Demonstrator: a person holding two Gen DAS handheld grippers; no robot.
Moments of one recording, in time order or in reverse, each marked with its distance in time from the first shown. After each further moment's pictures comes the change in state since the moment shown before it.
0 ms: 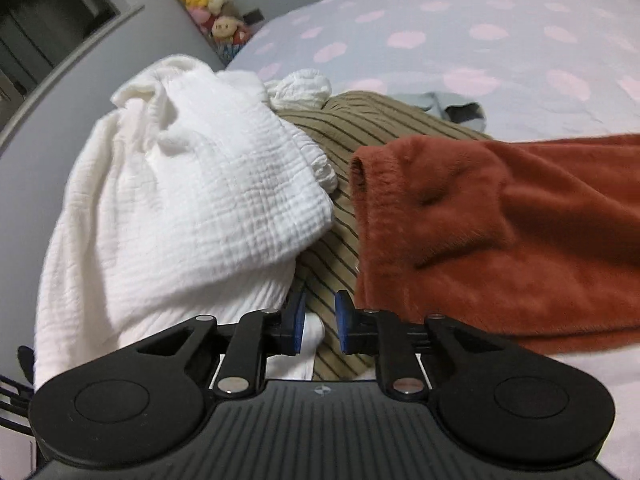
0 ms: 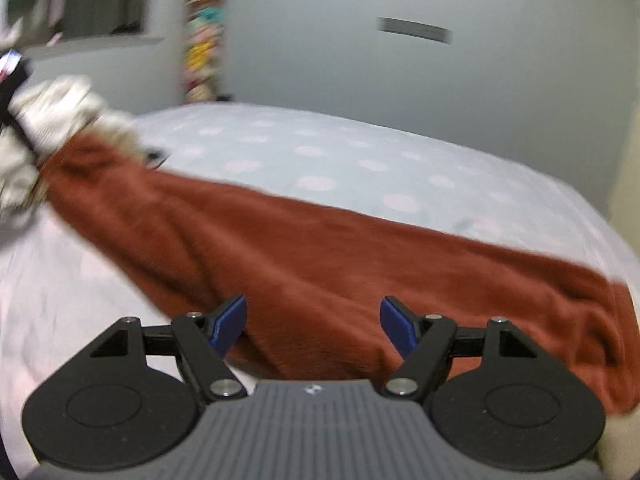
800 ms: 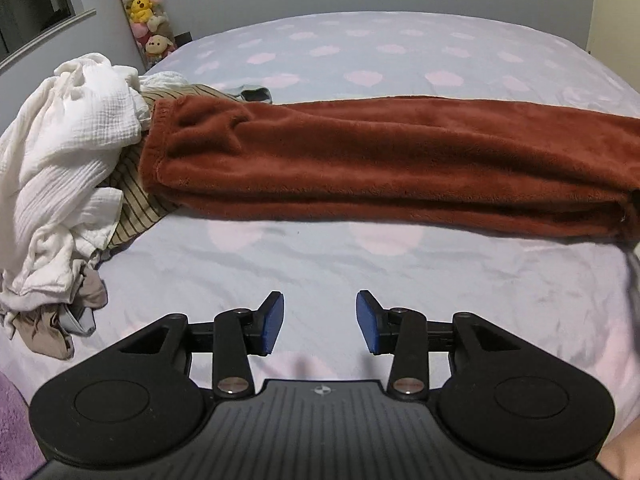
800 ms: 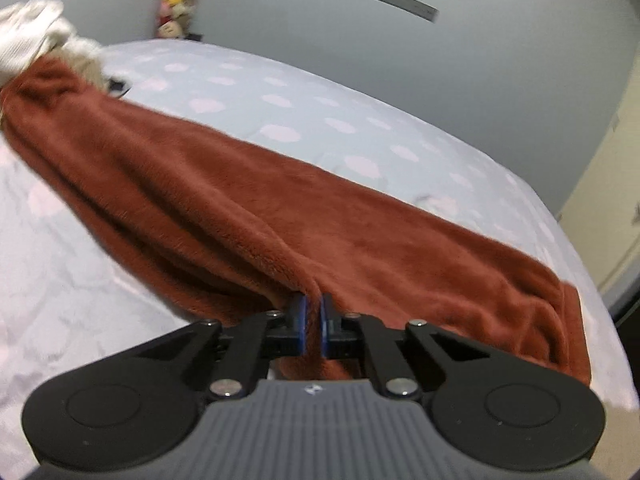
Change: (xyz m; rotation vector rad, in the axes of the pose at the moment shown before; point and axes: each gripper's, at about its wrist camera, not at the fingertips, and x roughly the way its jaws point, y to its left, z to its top) left arm -0.126 -0.134 -0.129 -0.076 -0.115 -0.276; right arm 0.004 0.002 0.001 -0.068 0.148 -0.216
